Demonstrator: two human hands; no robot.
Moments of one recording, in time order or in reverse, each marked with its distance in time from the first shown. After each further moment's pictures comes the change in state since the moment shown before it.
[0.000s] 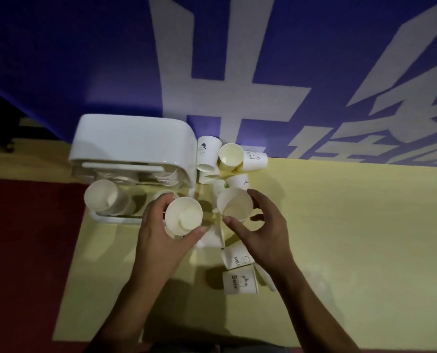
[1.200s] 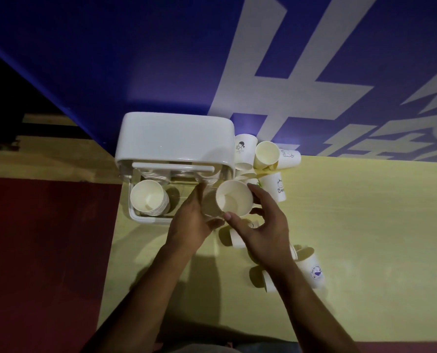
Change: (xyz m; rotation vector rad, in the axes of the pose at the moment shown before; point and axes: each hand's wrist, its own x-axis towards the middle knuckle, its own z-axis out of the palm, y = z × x) left_hand 0.079 -0.081 -0.018 0.212 -0.312 0.019; right_hand -0.012 -0.059 0.103 0.137 0.052 -0.067
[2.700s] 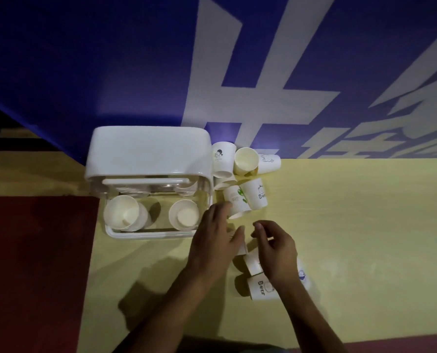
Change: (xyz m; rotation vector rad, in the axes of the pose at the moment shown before) left_hand -0.021 0.064 0.057 0.049 0.077 0.232; right_hand -0.010 0.072 -0.045 -0.155 0.120 0.240
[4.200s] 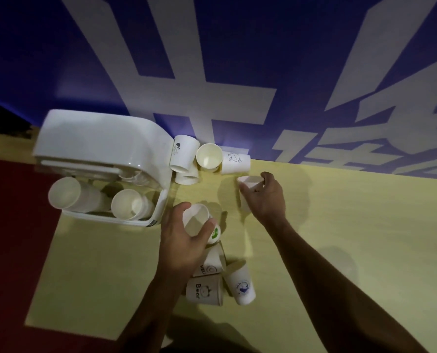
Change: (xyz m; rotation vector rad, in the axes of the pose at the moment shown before) left_hand 0.006 0.097 0.076 -0.184 0.254 -0.561; right_hand 0.196 0.067 -0.069 -0.286 -0.196 0.026
